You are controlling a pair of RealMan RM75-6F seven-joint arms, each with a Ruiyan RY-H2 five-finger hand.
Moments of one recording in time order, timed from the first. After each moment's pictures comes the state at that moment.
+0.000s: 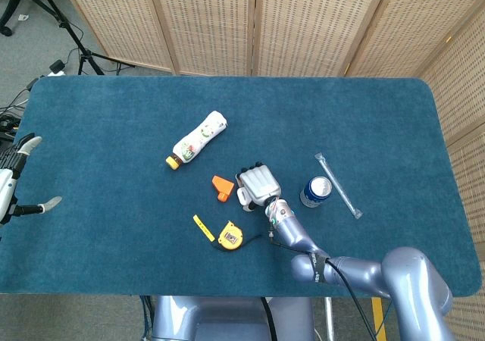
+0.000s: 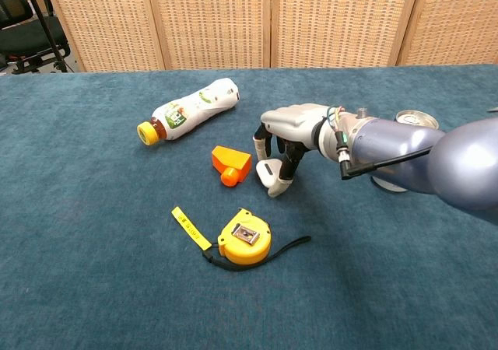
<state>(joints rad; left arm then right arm) -0.29 -0.94 -0.14 -1.67 1.39 1.28 -0.41 1.08 -1.79 0.20 -1.23 -0.73 0.84 -0.56</state>
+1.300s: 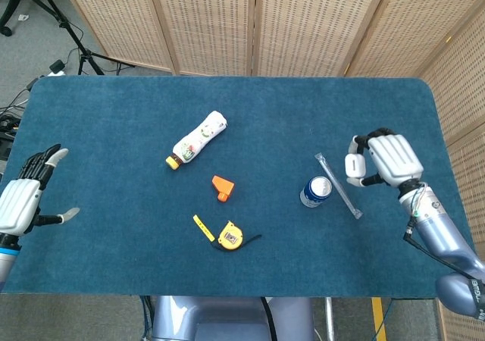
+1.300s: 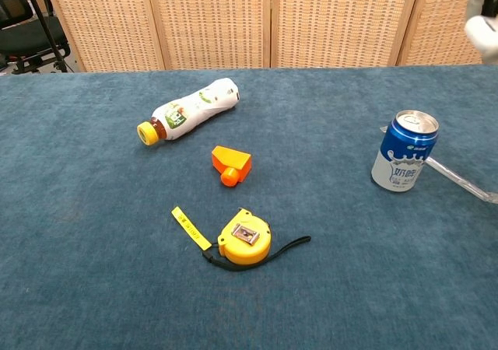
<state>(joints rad) -0.29 -0.97 -0.11 -1.75 1.44 1.30 -0.22 0.68 -0.91 0.21 -1.73 -1.14 0.89 -0.02</state>
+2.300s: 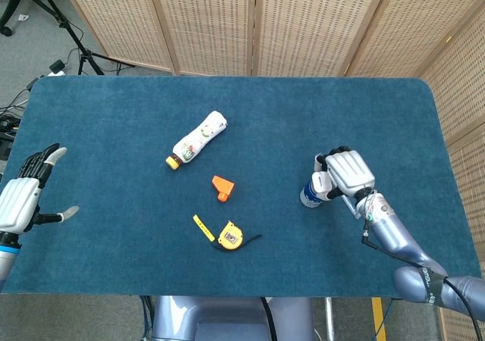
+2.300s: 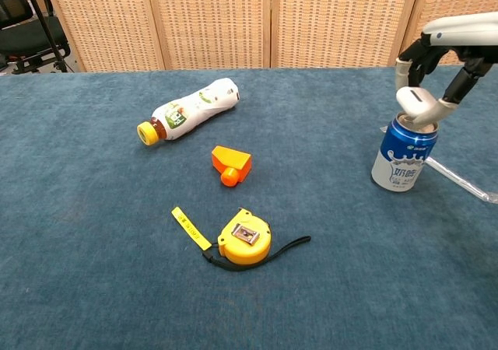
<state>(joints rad) -0.30 -0.97 -0.12 -1.75 1.41 1.28 -0.23 0.78 -1.15 0.18 -1.69 -0.96 0.86 -0.30</state>
